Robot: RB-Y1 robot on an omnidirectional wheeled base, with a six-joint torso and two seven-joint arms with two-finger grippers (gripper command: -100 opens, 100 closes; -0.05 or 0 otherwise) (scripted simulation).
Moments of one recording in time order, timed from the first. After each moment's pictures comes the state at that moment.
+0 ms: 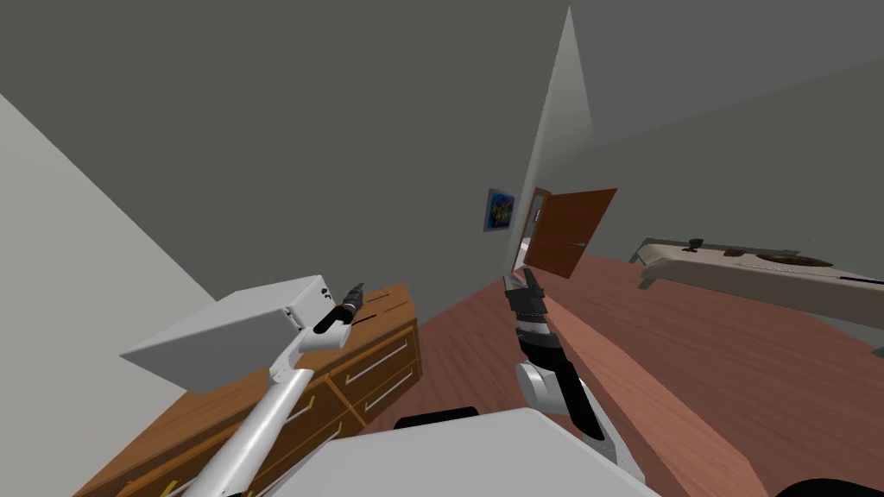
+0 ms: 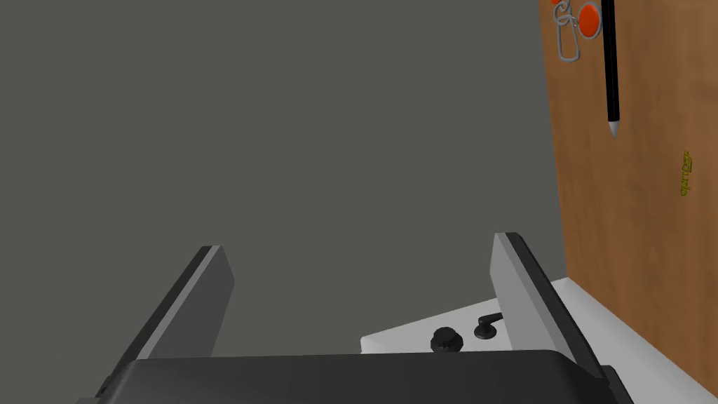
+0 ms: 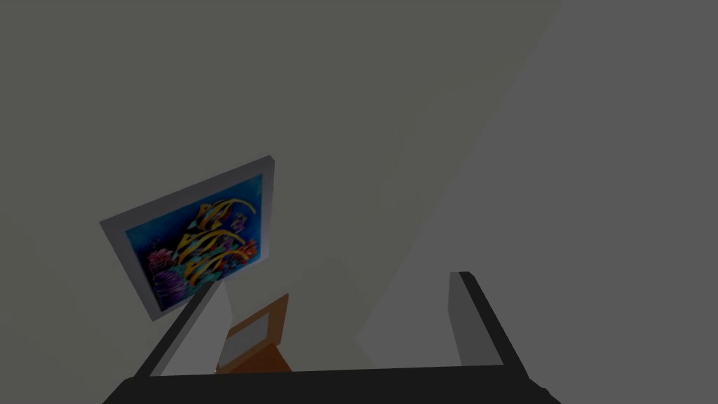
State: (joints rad) left arm -0.14 0.42 0.16 -1.51 0.09 0.34 0.16; right arm 0.45 -0.04 -0.05 -2.28 -0.07 -0.43 -0.17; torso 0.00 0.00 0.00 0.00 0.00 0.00
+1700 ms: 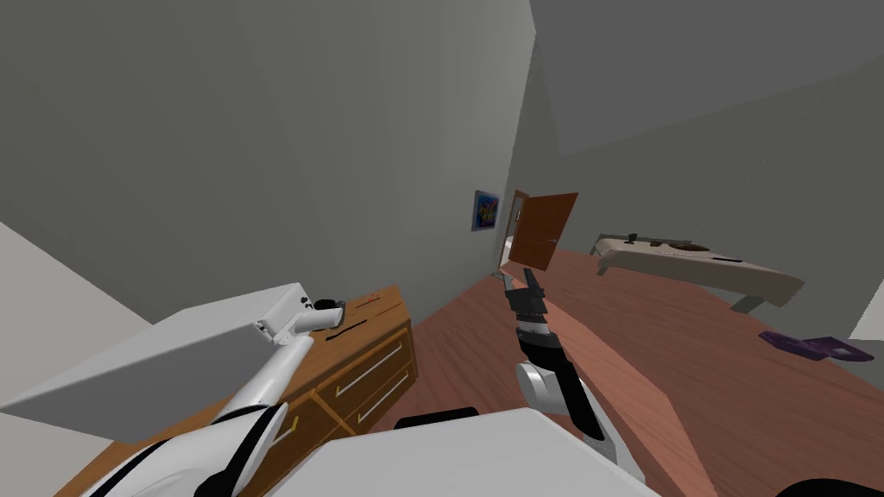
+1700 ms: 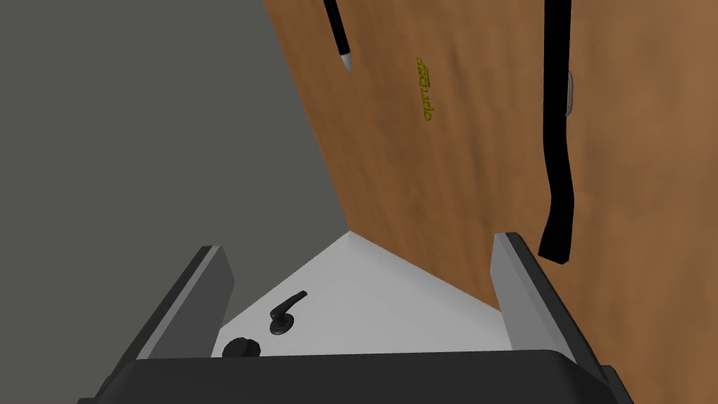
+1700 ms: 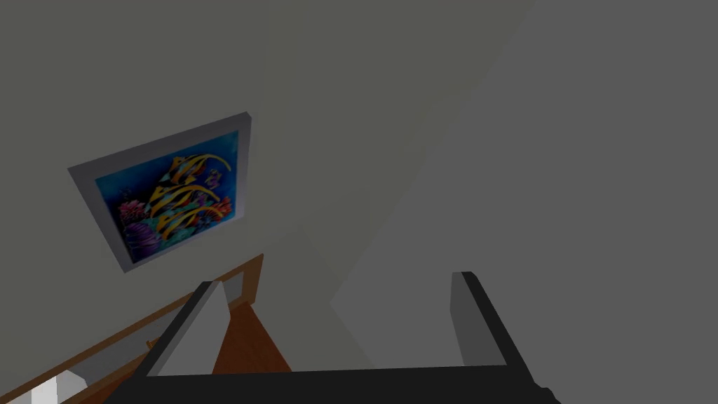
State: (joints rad) left arm -0.42 0.55 0.24 -1.02 0.15 0.78 0.16; right arm 0.45 -0.04 -0.05 -2.28 -0.07 -0.43 -0.17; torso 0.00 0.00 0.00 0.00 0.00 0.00
